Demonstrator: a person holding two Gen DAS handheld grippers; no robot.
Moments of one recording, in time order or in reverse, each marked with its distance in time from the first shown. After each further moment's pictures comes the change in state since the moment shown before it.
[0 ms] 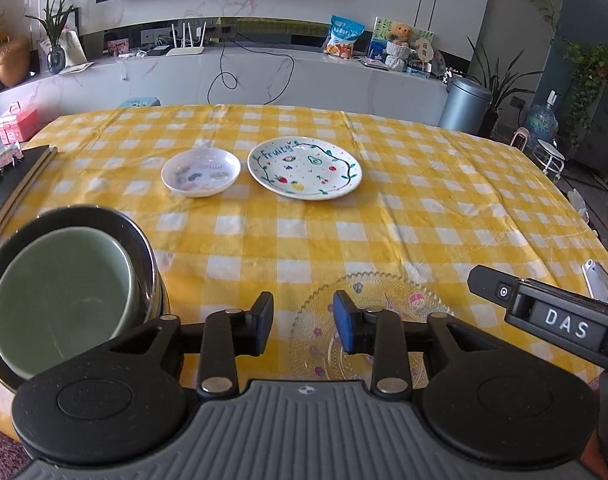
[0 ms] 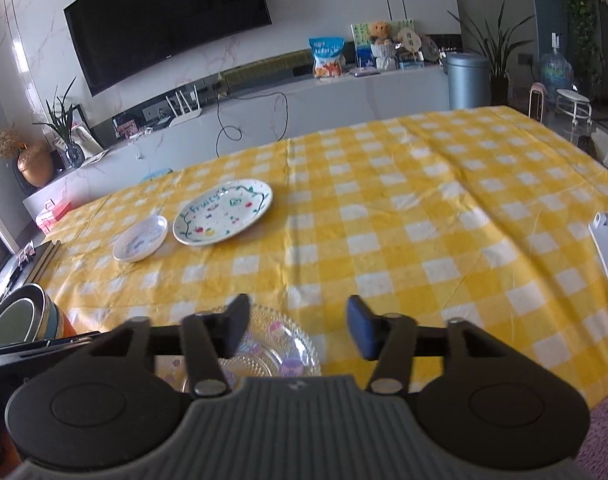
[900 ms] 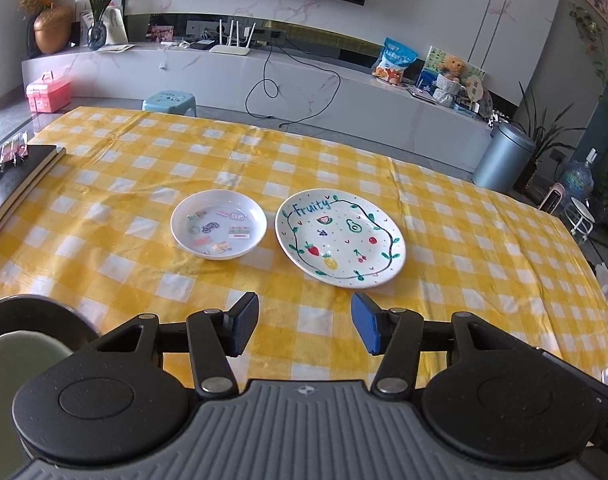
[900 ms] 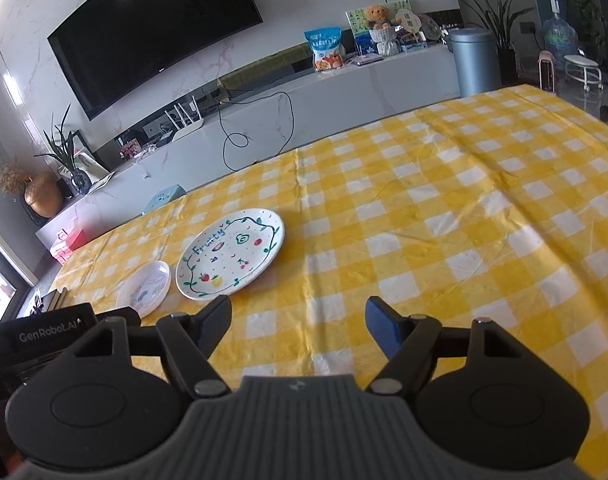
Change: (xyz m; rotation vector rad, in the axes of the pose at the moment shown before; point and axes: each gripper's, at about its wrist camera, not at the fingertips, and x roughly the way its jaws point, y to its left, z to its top) left arm 0.055 0.022 0.066 -0.177 -0.030 0.051; right arm 0.068 -0.002 0.048 0.126 0.037 0.074
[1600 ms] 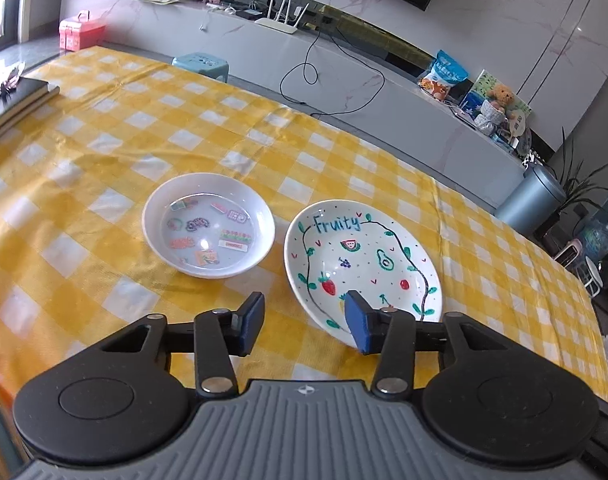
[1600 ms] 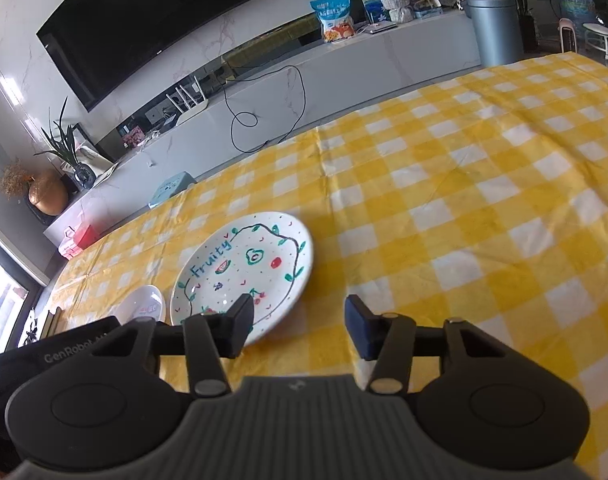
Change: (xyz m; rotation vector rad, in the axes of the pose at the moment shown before) left arm 0.078 0.015 0.018 -0.217 0.027 0.009; right arm 0.105 0.013 0.035 0.044 0.084 0.052
